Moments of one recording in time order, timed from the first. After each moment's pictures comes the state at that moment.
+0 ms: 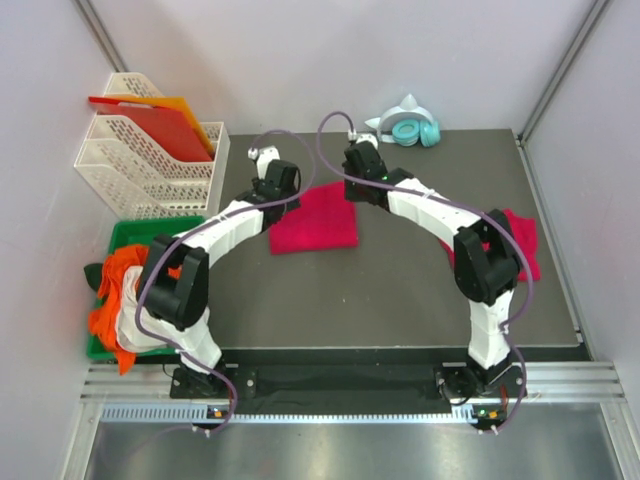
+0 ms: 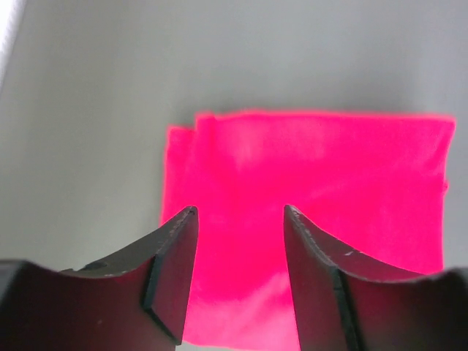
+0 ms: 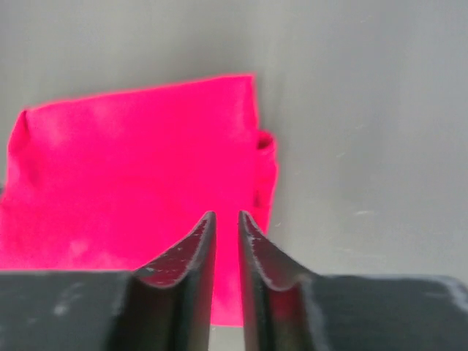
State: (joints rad) left arm -0.44 1.74 1.26 -0.23 -0.44 -0.56; right arm 0.60 1.98 1.64 -0.38 0.21 0.41
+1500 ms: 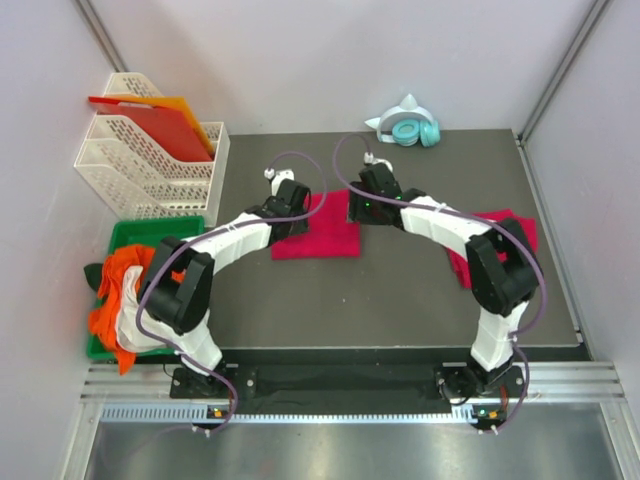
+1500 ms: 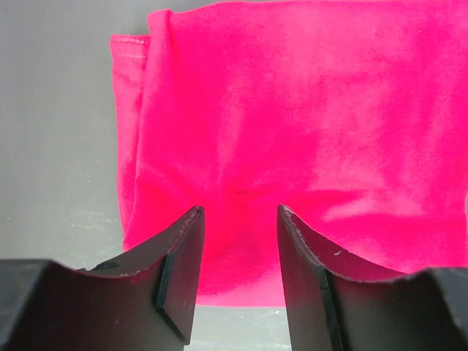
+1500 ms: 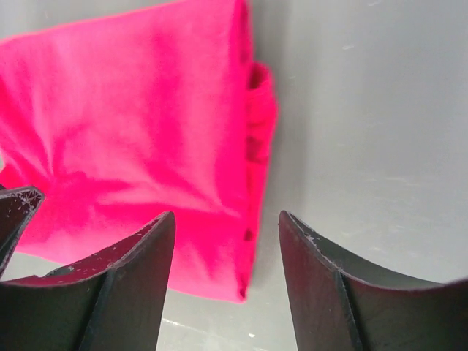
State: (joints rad) left arm -0.52 1.72 1.13 -0.26 -0.33 -0.57; right arm 0.59 1.86 1.35 -0.29 0.11 0.53
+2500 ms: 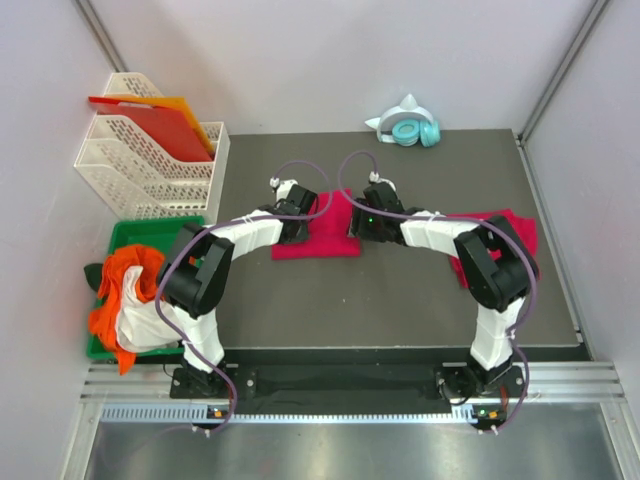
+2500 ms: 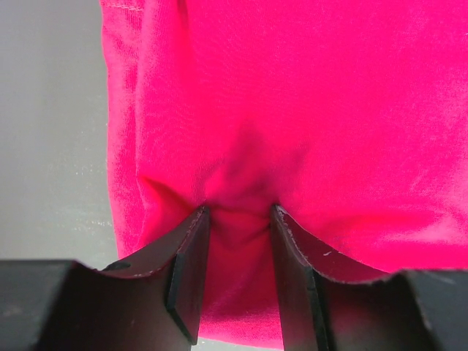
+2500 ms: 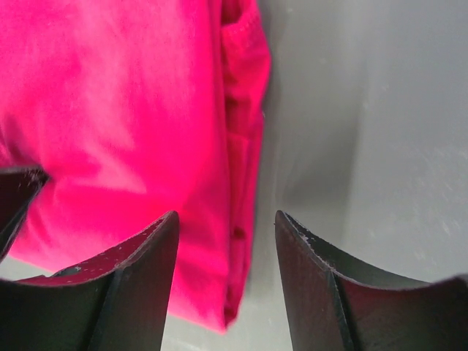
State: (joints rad) left arm -0.52 1.87 1.18 -0.32 -0.37 -0.62; right arm 0.57 1.86 1.13 -0.09 0.03 0.62
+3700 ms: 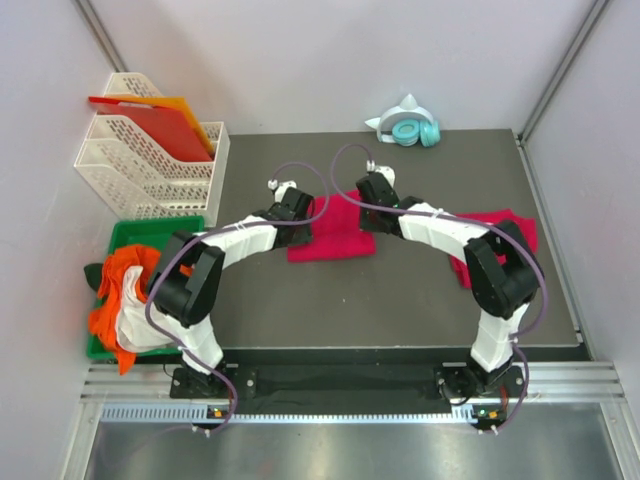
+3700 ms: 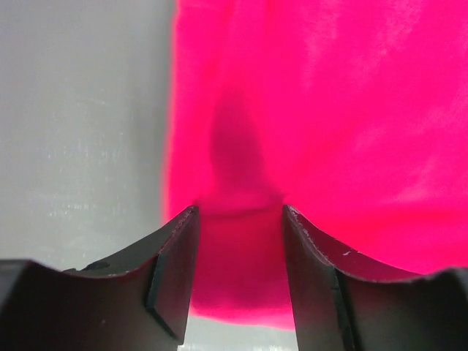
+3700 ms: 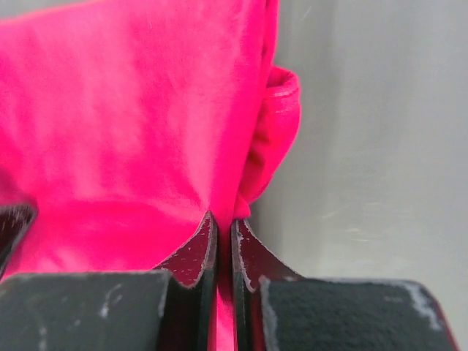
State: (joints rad) left arm -0.53 1.80 1.11 -0.26 -0.30 -0.63; right arm 0.61 1.84 1.24 -0.26 0.23 0.55
